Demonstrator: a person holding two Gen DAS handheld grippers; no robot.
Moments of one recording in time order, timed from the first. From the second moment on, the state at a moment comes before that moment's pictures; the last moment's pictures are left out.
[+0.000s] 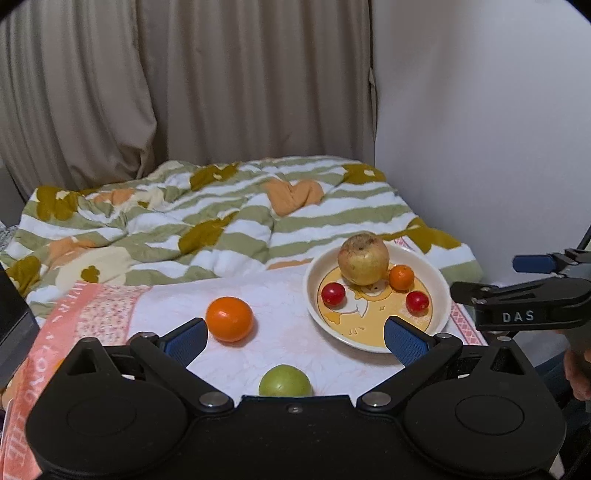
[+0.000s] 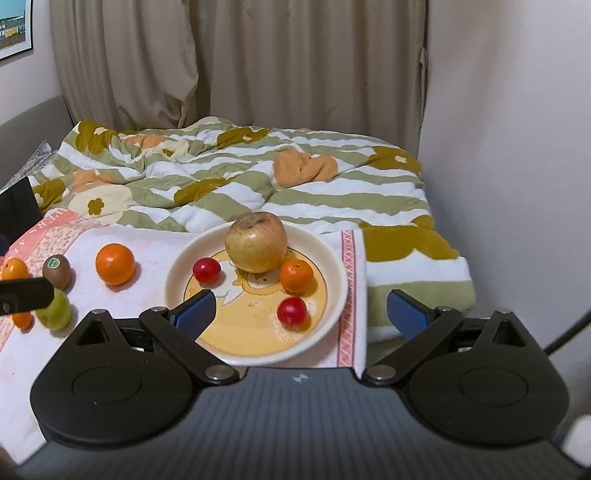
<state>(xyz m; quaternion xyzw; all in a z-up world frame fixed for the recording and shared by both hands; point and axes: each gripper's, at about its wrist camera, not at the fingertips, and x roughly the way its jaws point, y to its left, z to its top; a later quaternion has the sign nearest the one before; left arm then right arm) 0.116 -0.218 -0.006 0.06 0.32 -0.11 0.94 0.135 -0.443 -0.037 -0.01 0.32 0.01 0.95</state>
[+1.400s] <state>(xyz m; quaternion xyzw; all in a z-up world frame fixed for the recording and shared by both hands) 0.078 0.034 0.004 0.05 0.29 -0.08 0.95 0.054 -0.222 0.001 0.04 0.32 0.00 0.95</state>
